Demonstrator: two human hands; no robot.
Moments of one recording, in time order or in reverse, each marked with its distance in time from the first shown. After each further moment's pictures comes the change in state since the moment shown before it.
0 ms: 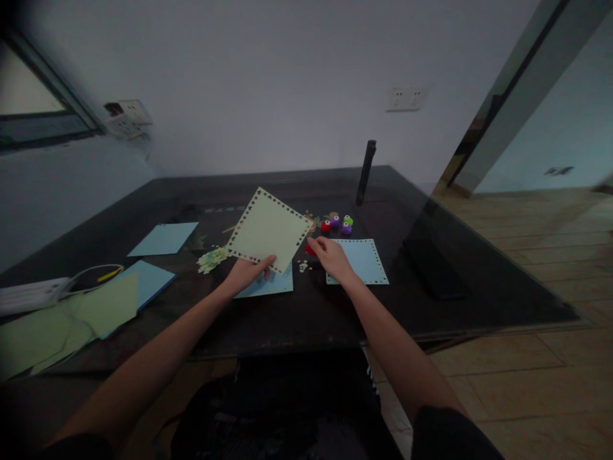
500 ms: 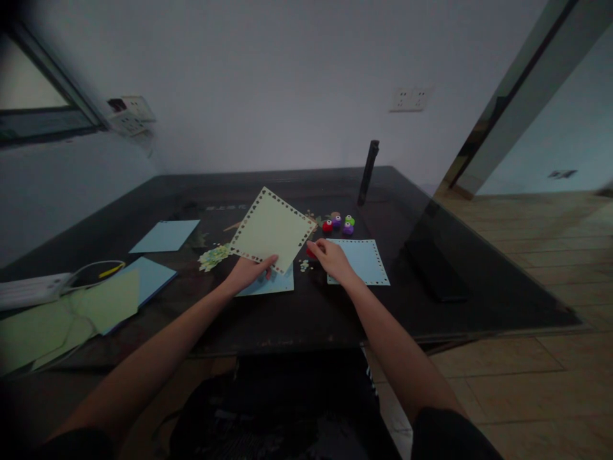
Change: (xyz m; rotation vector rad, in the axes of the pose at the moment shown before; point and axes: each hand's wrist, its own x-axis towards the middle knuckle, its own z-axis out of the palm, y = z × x) left_hand -0.001 0.003 0.000 0.000 -0.008 0.024; right_hand 0.001 0.005 0.003 0.043 -0.001 0.017
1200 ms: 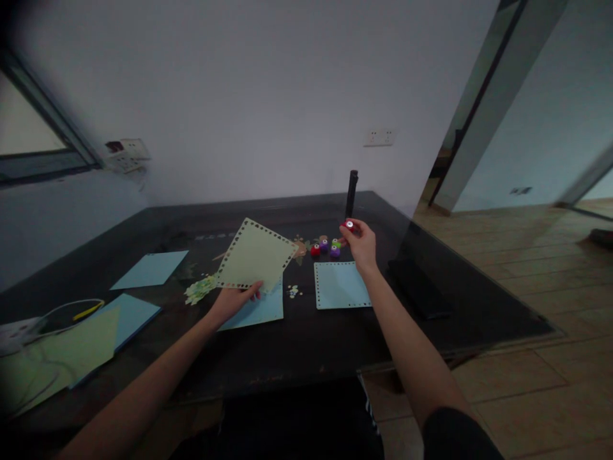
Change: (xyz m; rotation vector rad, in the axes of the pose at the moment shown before) left_hand 0.005 -0.006 -0.006 0.048 0.083 0.029; right_hand 0.045 0.026 -0.089 0.413 0.559 -0.036
